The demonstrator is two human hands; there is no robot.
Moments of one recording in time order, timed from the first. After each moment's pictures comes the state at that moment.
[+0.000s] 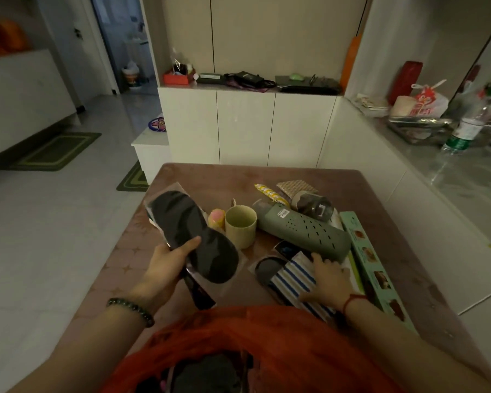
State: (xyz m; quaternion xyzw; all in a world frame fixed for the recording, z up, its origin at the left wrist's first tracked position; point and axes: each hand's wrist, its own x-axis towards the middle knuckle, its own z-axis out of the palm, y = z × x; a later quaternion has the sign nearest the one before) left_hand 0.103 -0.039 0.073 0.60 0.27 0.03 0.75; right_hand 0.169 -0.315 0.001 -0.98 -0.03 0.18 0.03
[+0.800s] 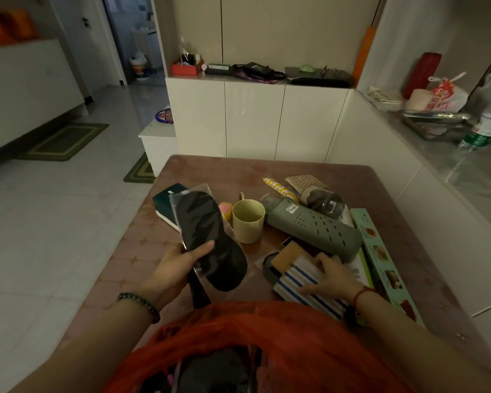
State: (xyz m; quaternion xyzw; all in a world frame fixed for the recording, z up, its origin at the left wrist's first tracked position) left_hand 0.107 -0.019 0.040 0.59 0.21 -0.08 0.77; right_hand 0.187 -0.324 -0.018 -0.96 -0.05 0.20 0.18
